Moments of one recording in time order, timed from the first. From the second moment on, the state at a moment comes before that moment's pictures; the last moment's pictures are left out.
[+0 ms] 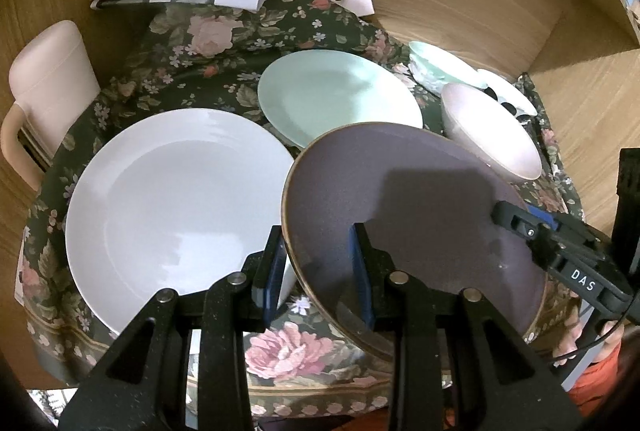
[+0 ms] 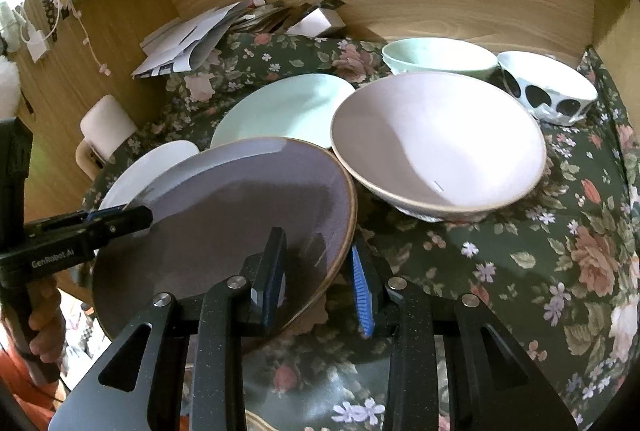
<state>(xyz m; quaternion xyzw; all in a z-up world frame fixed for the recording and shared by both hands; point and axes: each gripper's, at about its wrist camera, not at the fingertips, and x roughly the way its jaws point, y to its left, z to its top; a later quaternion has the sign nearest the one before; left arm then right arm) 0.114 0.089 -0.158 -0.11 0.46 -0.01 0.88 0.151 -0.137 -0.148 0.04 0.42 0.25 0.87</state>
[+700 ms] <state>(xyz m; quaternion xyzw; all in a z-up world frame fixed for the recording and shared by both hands) 0.105 0.055 -0.175 -0.10 0.49 -0.03 0.87 0.135 -0.167 -0.159 0.05 0.44 0.23 0.87</state>
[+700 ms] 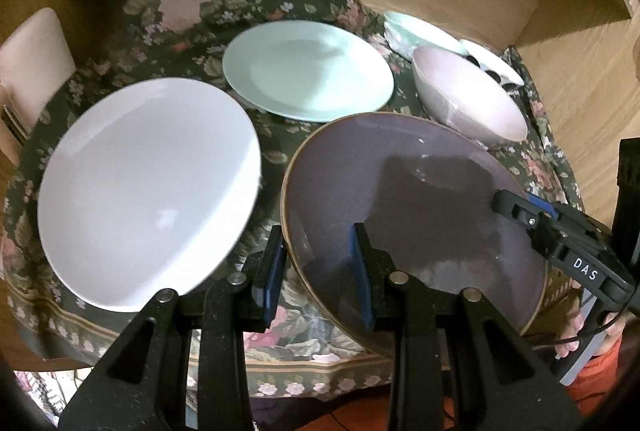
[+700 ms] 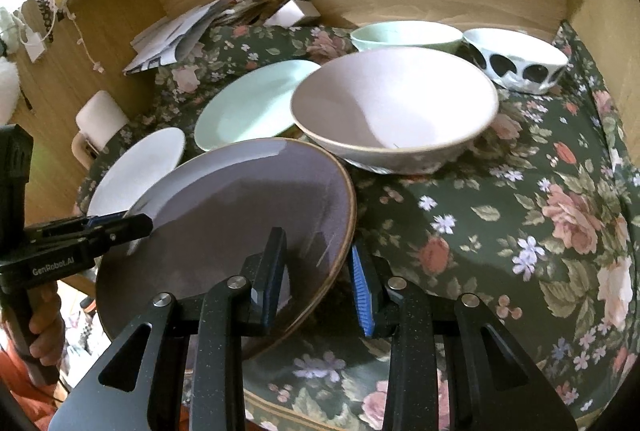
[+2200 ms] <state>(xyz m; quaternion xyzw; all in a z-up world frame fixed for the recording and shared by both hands) 0.092 0.081 -0.130 -0.06 0.39 0.04 0.92 0.116 -0.142 -0.108 0.00 0.36 0.23 0.91</state>
